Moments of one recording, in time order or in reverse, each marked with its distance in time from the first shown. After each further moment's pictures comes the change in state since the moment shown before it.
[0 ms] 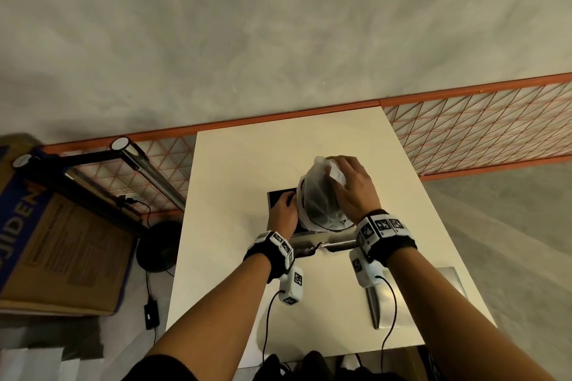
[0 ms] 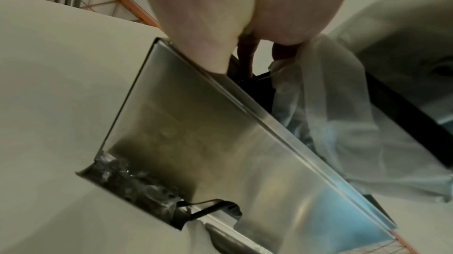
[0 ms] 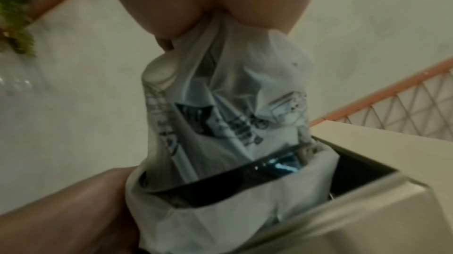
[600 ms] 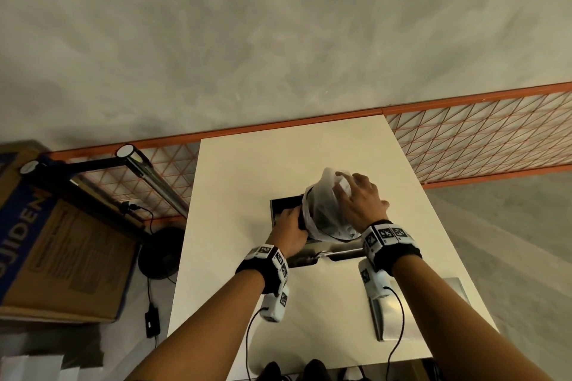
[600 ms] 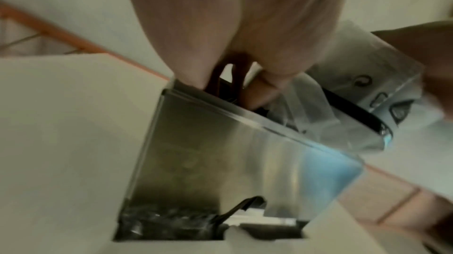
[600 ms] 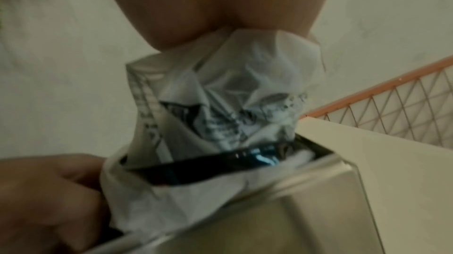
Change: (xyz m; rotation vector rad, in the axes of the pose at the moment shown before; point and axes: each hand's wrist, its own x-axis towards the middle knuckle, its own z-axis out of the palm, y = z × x) left_hand -0.006 -0.005 -0.006 0.411 -0.218 0.125; right_hand 0.002 0.019 0.002 -0.235 -0.226 0.304
